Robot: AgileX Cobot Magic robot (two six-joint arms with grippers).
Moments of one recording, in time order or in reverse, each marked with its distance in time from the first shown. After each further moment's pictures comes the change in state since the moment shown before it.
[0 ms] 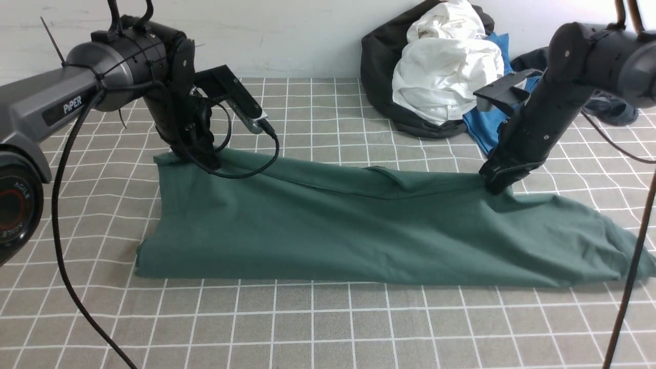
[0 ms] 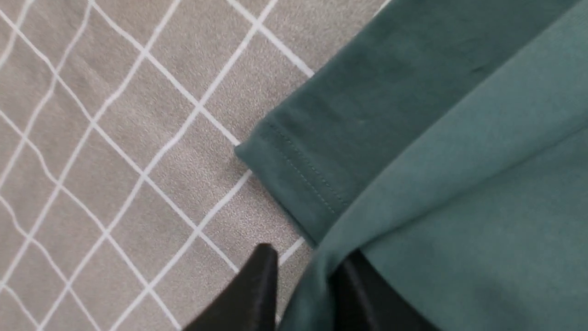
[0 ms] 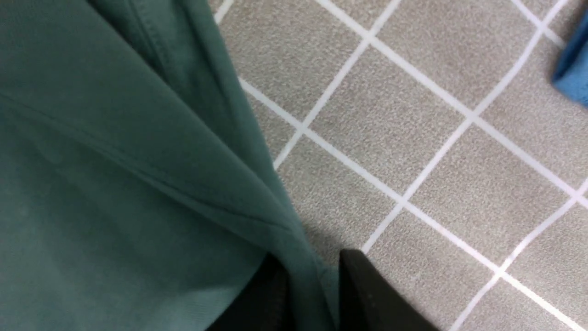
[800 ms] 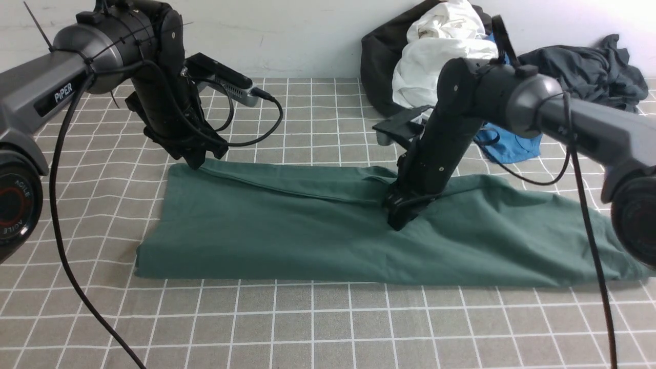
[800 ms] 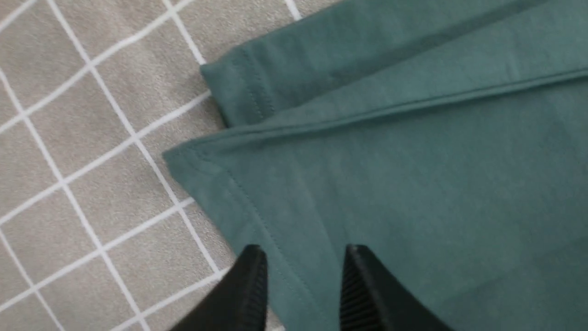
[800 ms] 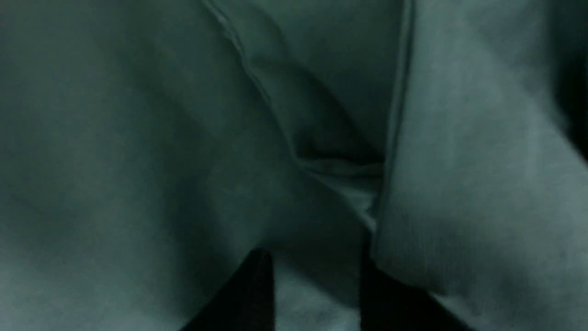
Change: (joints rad) right arm 0.245 0.124 -0.095 0.103 0.039 0.056; left arm 0.009 0.005 -0.115 -0.106 0.243 -0.253
